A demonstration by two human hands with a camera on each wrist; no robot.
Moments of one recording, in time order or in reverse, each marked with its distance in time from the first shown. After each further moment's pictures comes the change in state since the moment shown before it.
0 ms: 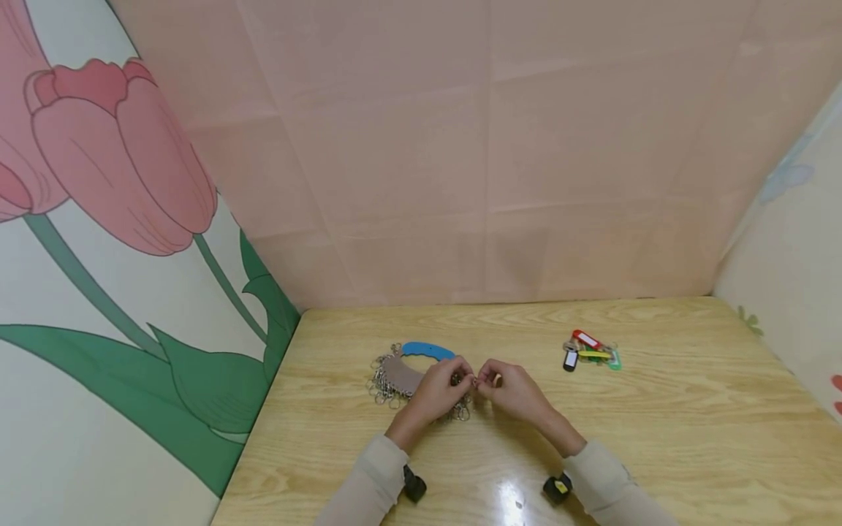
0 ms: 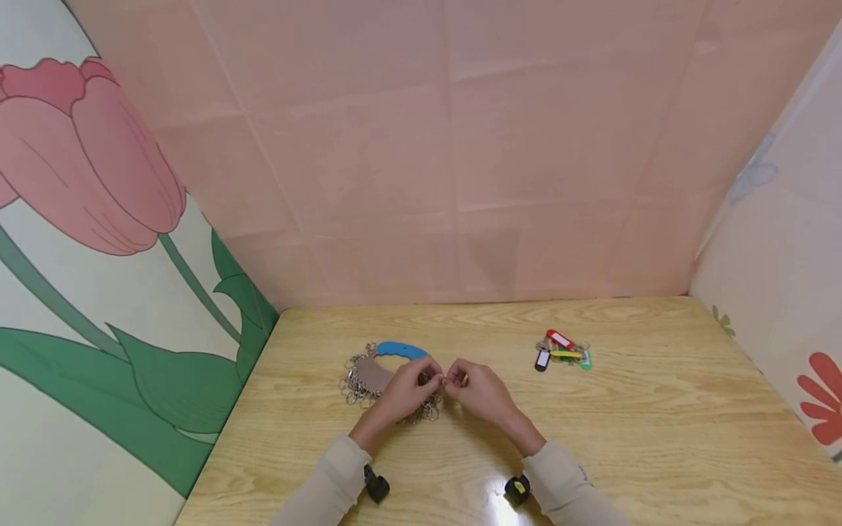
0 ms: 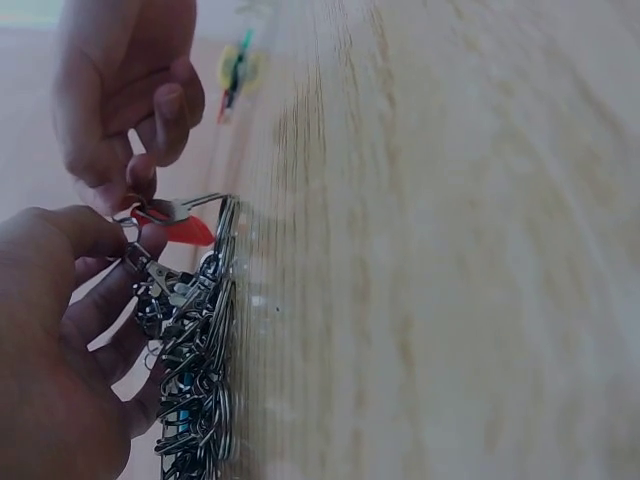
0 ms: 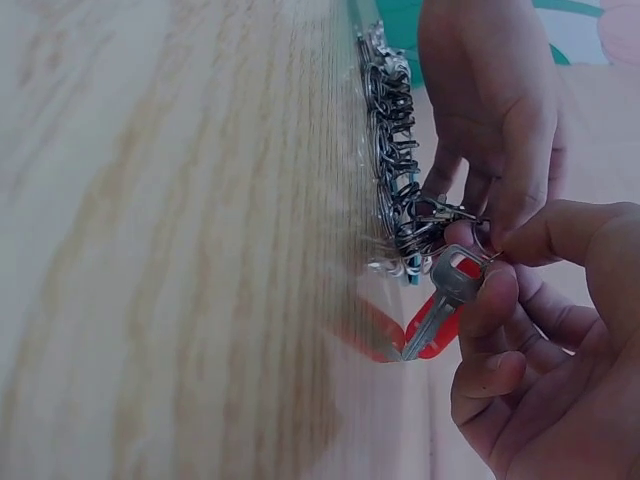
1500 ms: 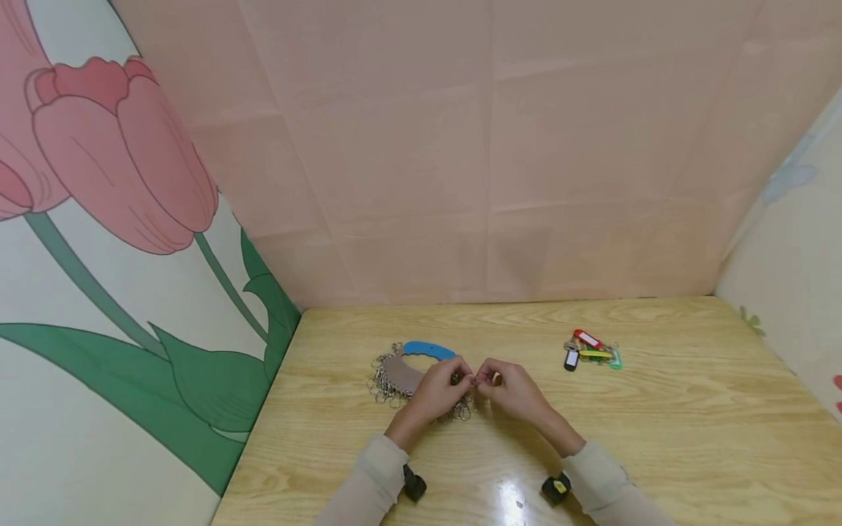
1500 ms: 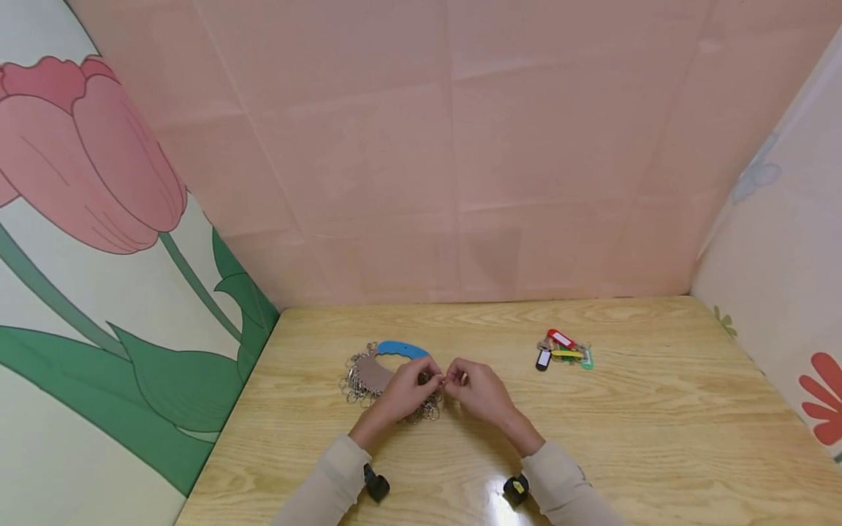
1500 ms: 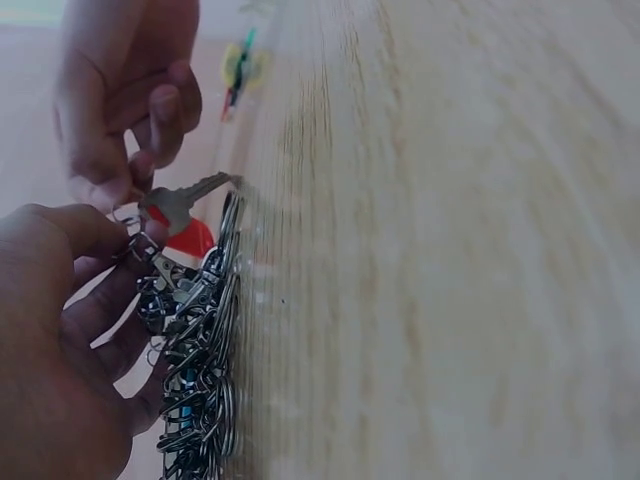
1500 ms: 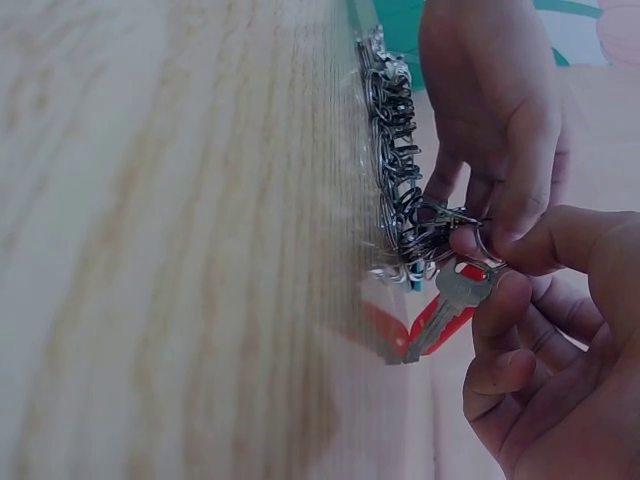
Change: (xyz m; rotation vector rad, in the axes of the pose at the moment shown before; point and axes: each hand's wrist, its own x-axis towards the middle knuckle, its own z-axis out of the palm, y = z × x) left_hand -0.001 0.000 -0.001 -0.029 -0.007 -0.029; right_hand -0.001 0.001 0.002 0.045 0.028 -0.039
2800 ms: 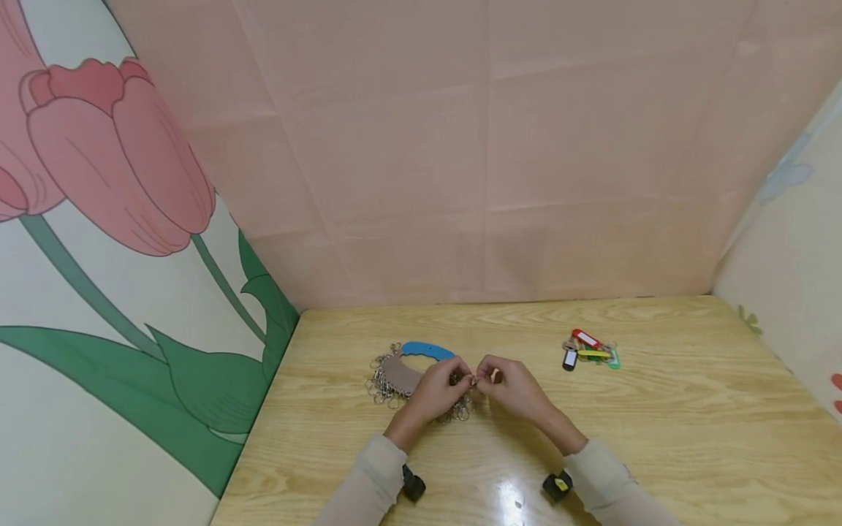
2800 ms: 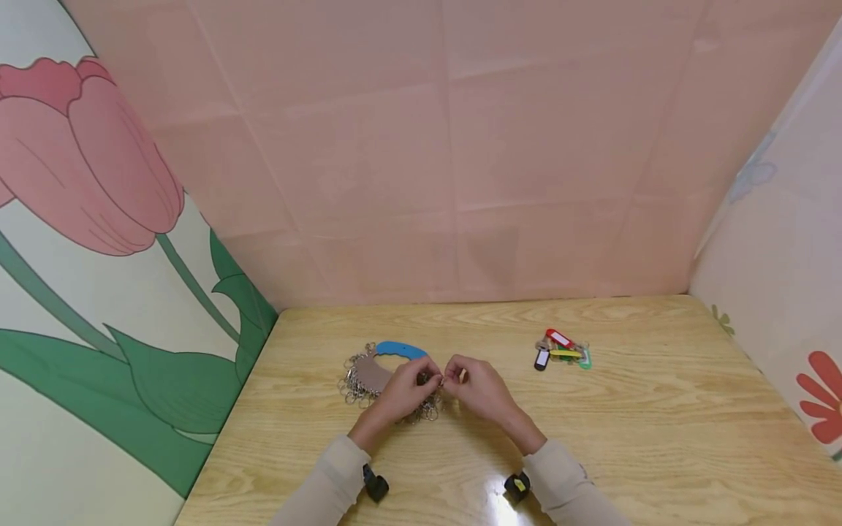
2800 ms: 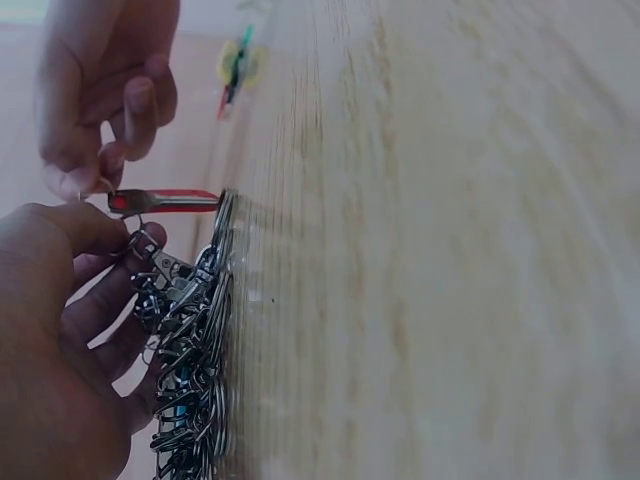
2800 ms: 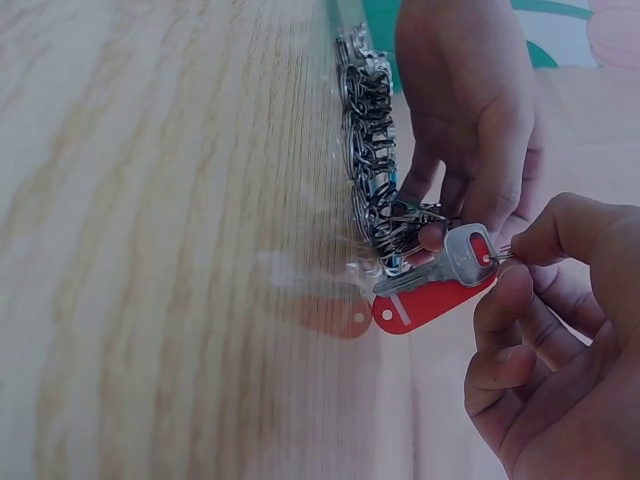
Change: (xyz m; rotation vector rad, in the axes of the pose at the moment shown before) left_hand -0.001 0.000 0.000 -0.026 -0.001 0.019; right_hand 0.001 -0.004 -0.007 0.004 -0.003 -0.004
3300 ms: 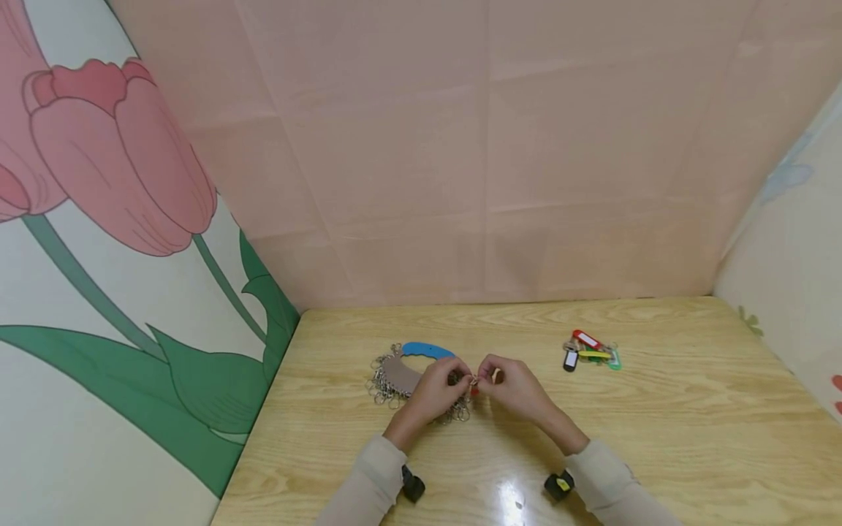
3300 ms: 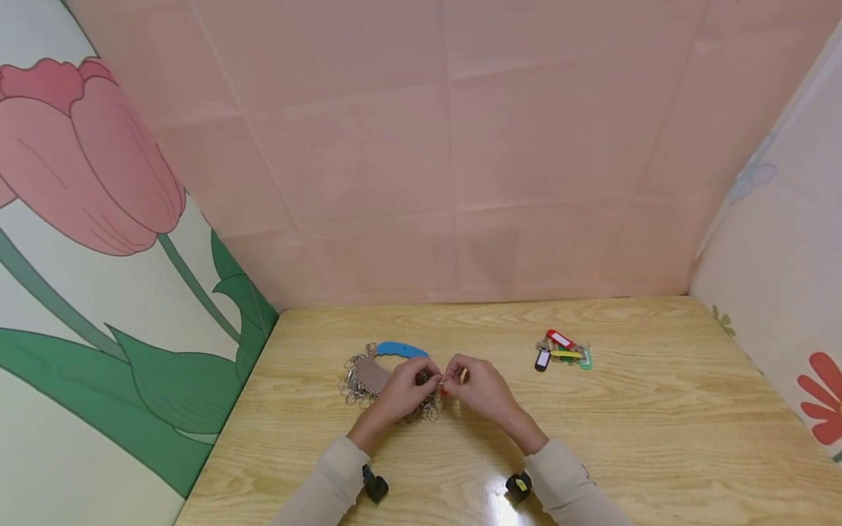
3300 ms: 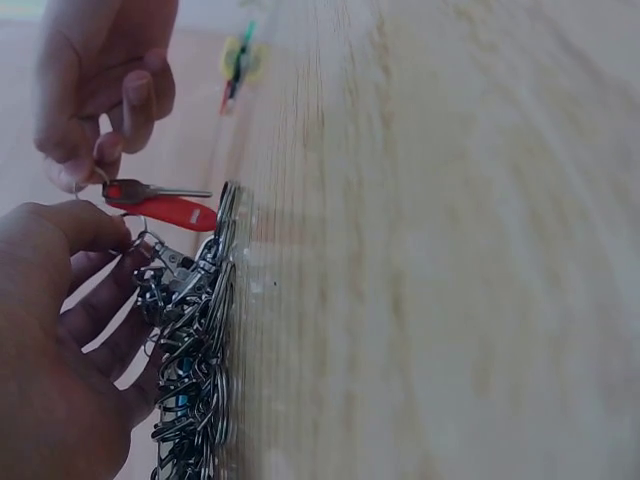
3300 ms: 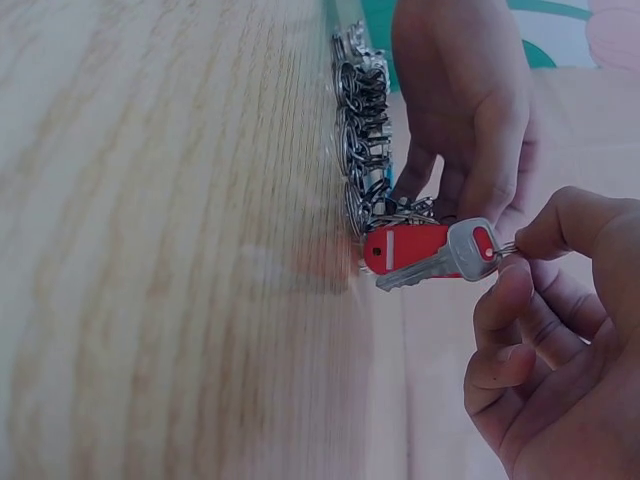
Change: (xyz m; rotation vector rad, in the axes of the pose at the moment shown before) left_hand 0.002 -0.006 0.000 -0.009 0.029 0.026; right_hand 0.000 -0.001 -0.002 -0.003 0.016 -0.011
